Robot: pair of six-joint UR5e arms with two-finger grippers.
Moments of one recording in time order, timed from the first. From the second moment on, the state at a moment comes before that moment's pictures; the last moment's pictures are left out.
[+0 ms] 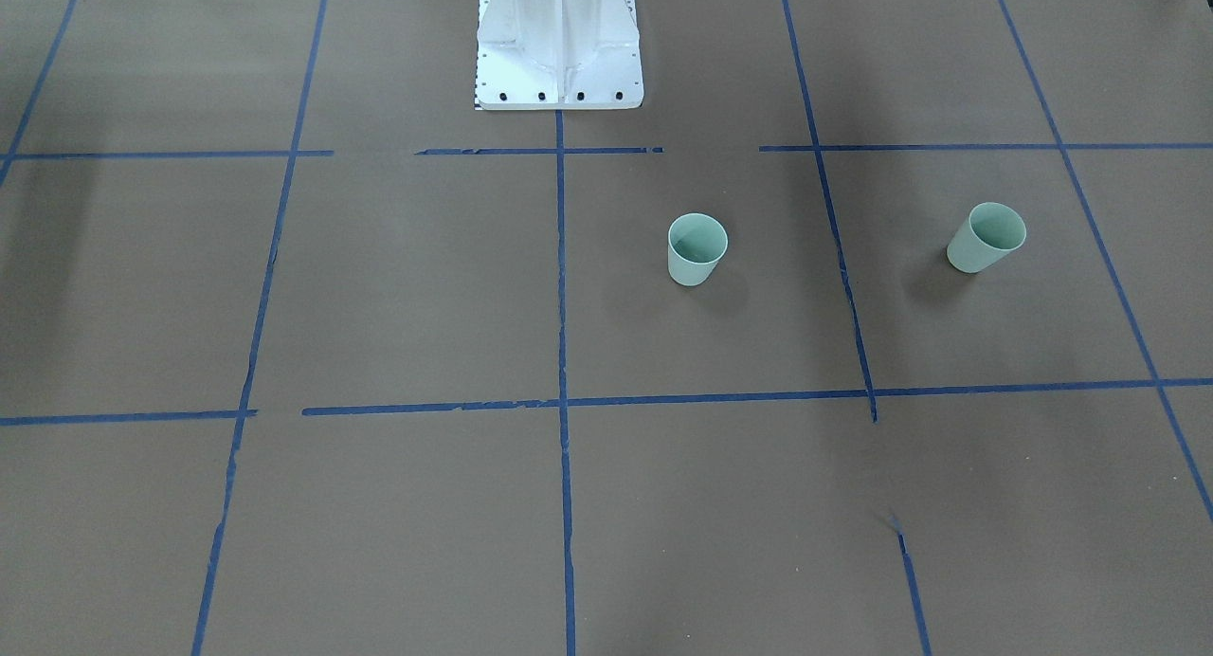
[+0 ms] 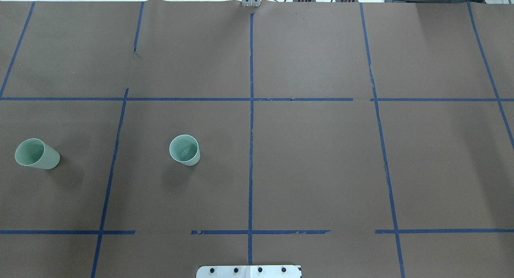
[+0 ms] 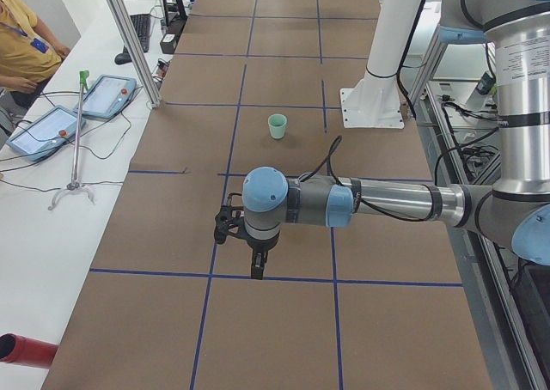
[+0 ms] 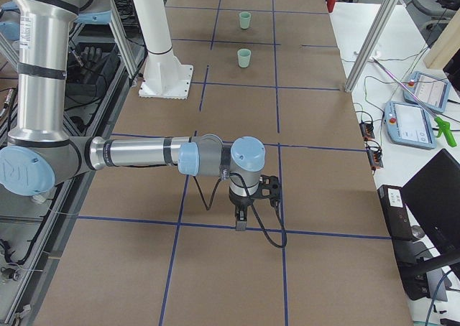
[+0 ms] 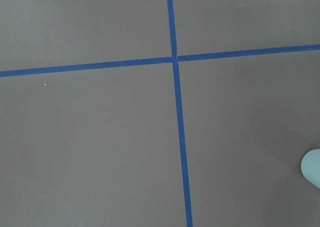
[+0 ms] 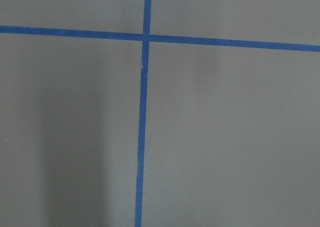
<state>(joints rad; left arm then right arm) -1.62 -1.39 -1.82 -1.57 -2.36 0.07 1.56 -1.71 1.79 -1.68 2.26 -0.04</state>
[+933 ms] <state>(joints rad) -1.50 -1.46 -1.80 -1.65 -2.37 0.01 1.56 -1.71 1.79 -1.68 2.26 -0.04</state>
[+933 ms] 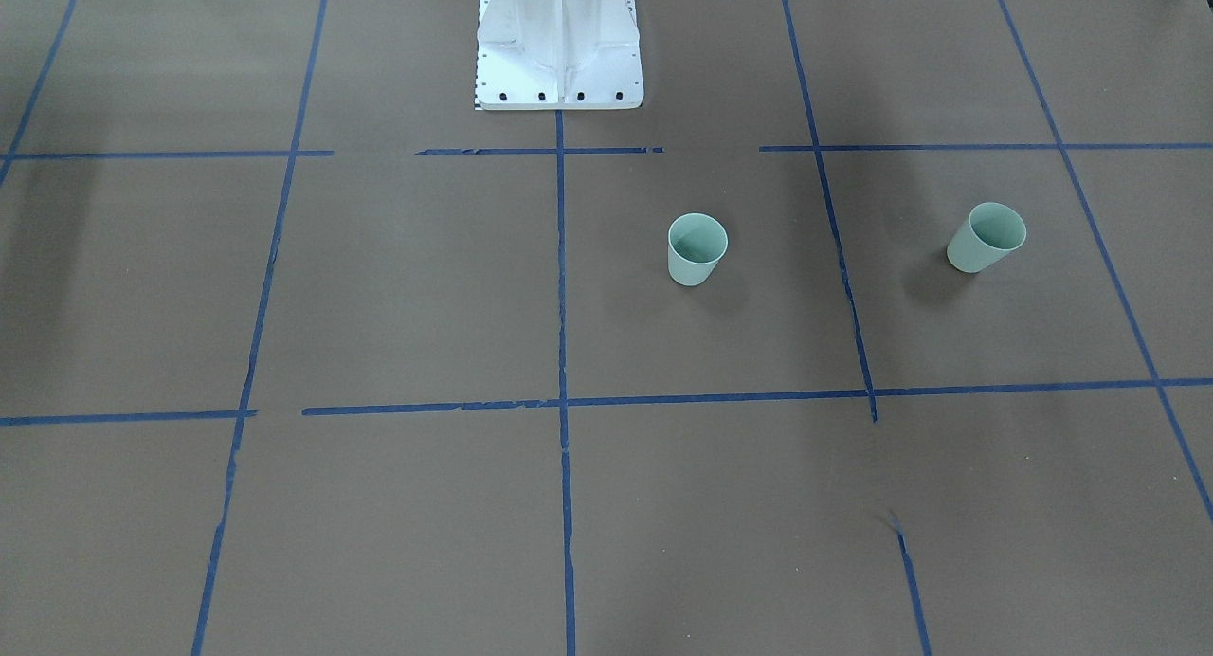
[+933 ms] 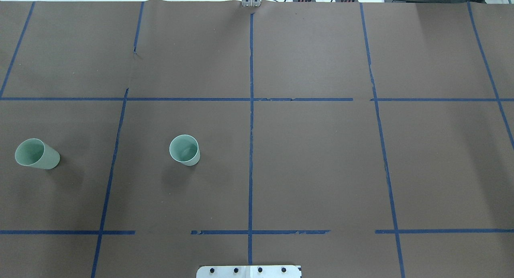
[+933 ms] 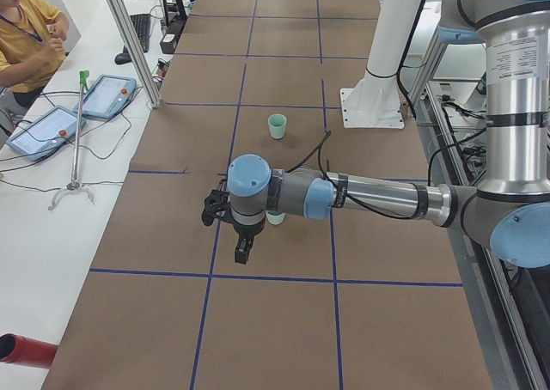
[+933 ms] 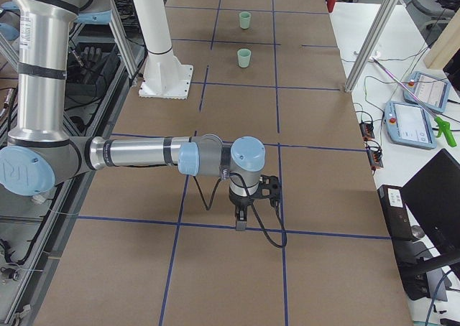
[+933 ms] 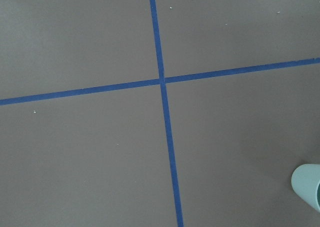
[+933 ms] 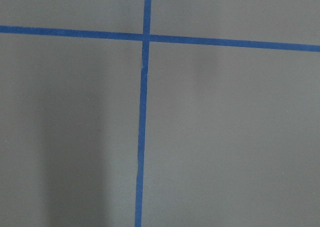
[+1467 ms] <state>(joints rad) -1.24 -1.41 -1.80 -2.00 -2.32 -0.50 1.56 -1.71 1.79 -1.68 2.26 -0.04</state>
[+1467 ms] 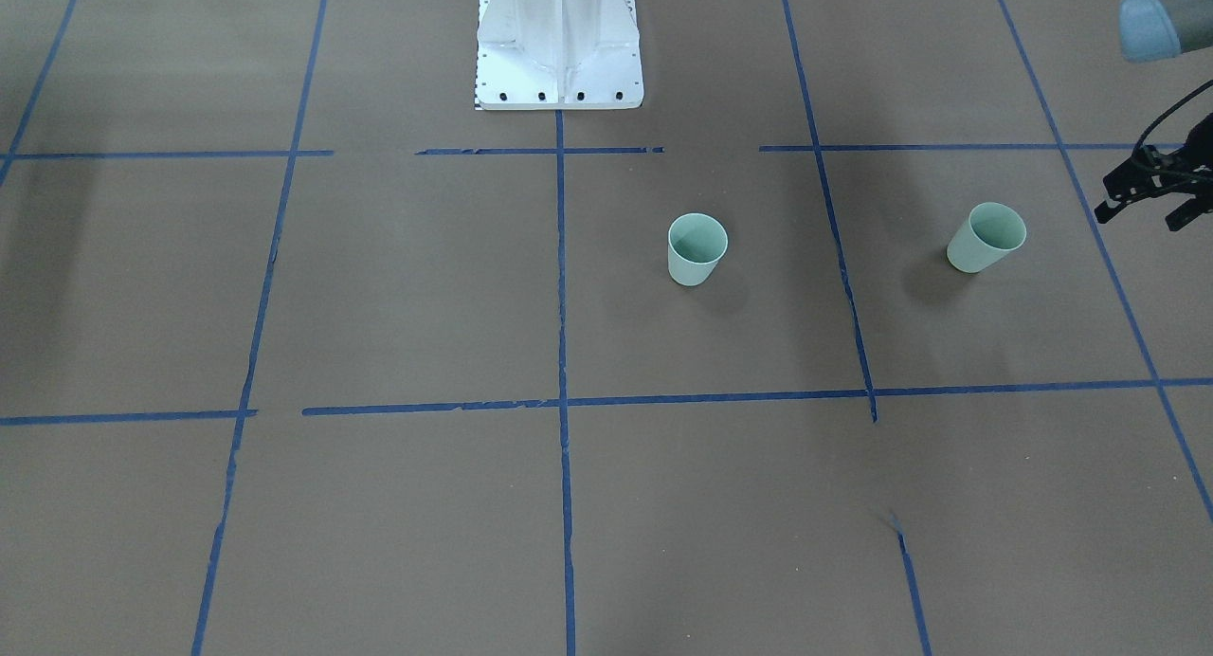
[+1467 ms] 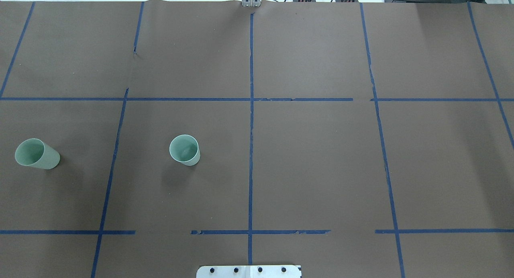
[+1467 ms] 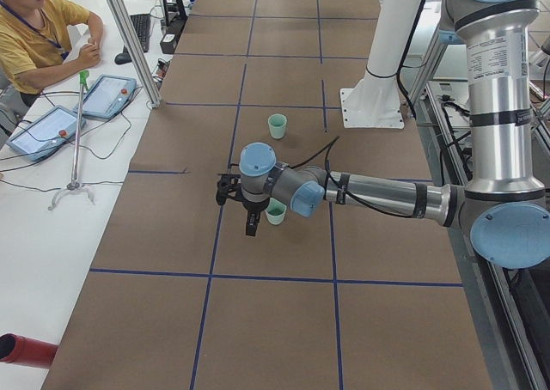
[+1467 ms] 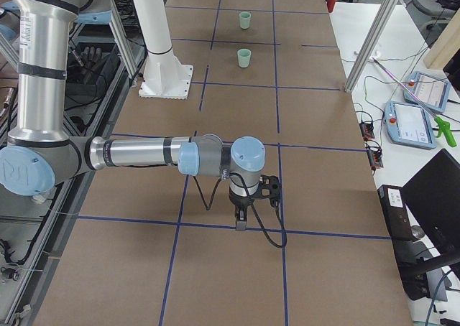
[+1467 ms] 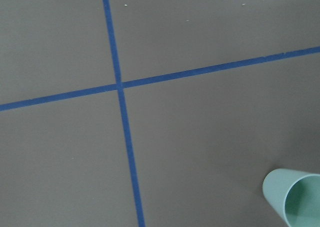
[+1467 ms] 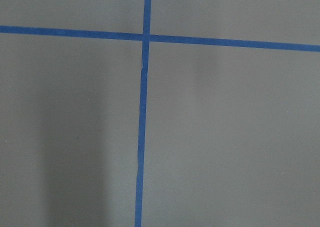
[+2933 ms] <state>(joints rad) -0.99 -1.39 -1.78 -2.17 -2.21 -0.86 1.56 -1.71 1.79 -1.68 2.26 -0.04</state>
